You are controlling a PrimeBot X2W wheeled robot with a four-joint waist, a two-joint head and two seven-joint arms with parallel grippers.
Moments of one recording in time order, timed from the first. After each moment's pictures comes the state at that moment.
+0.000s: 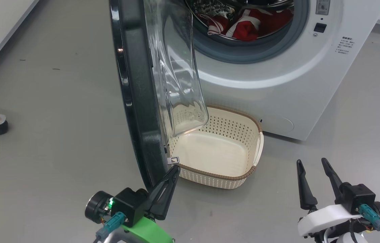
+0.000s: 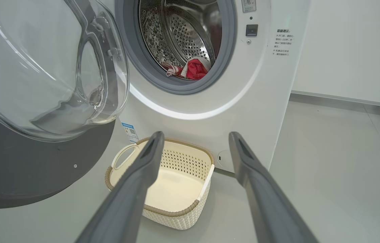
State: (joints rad) left arm -0.05 0.05 -0.51 -0.04 -0.32 -0.09 -0.05; right arm 0.02 -0.05 0.10 0.23 0.23 0.02 -0.26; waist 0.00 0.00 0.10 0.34
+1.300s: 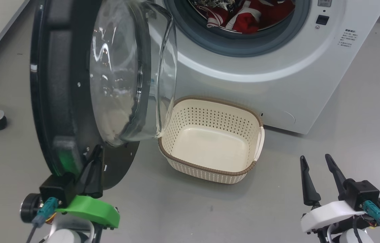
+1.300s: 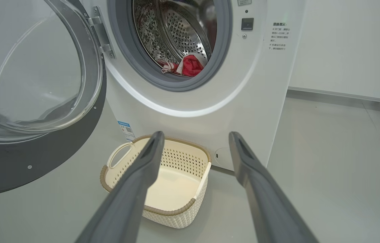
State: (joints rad) left arm -0.08 0.08 -0.24 0.08 -0.36 0.06 -0.12; right arm 0.01 -0.04 0.07 0.23 0.22 0.04 -0.26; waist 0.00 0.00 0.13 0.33
